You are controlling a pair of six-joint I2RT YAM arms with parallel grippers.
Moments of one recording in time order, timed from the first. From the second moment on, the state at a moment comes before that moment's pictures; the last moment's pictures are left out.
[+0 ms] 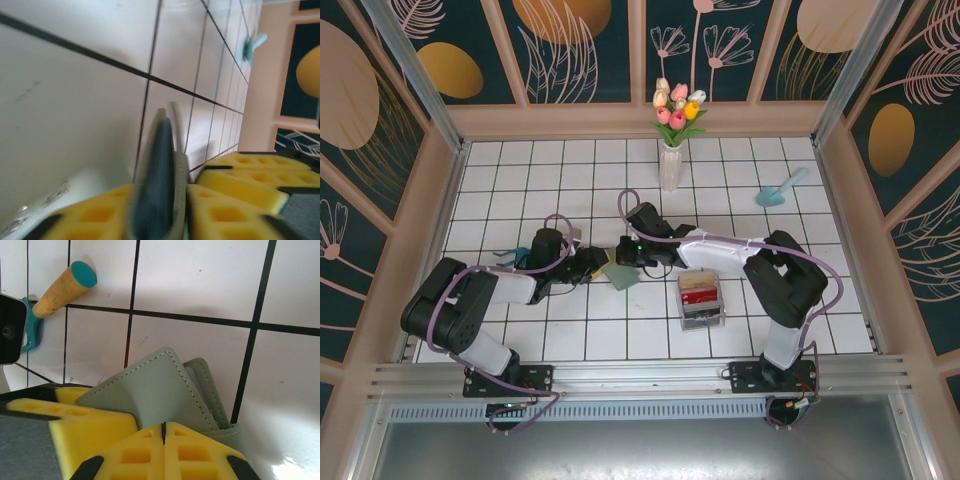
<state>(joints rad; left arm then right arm) -0.39 1.57 0.42 0.53 0.63 -1.11 0.85 1.81 1.11 -0.19 -0.21 0.81</state>
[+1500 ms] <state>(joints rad) -0.40 1.49 0.54 0.15 0.72 -0.78 0.92 0.78 0.50 -0.73 -0.11 1.15</state>
